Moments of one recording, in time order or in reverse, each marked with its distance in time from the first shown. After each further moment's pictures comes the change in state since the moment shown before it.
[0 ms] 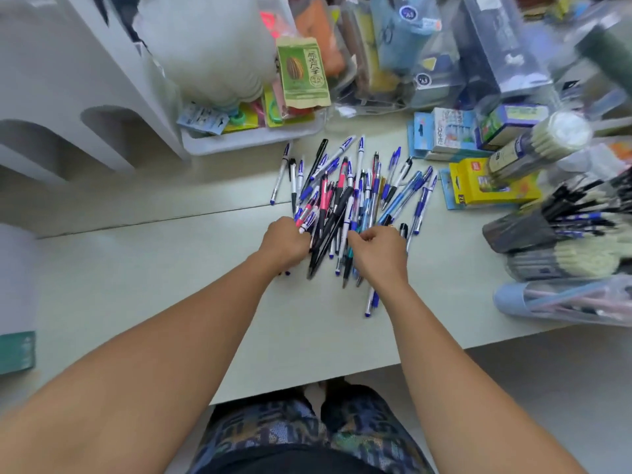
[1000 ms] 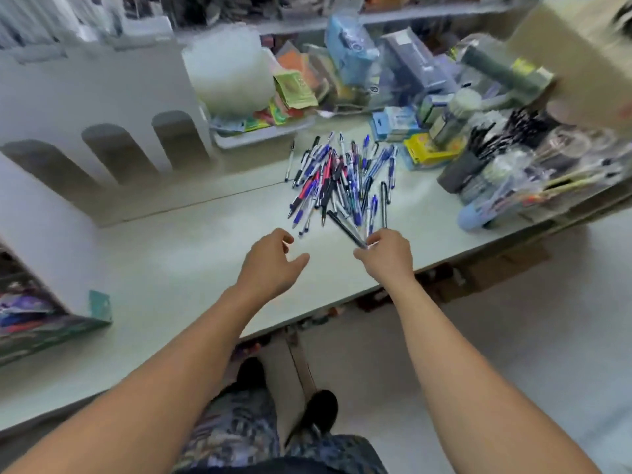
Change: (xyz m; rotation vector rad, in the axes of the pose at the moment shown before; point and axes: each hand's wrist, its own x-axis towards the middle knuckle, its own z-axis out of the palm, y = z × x) left_hand -0.197 -0.110 -0.050 0.095 0.065 0.361; right_hand -0.200 0.012 -0.007 -0.051 0.109 0.038
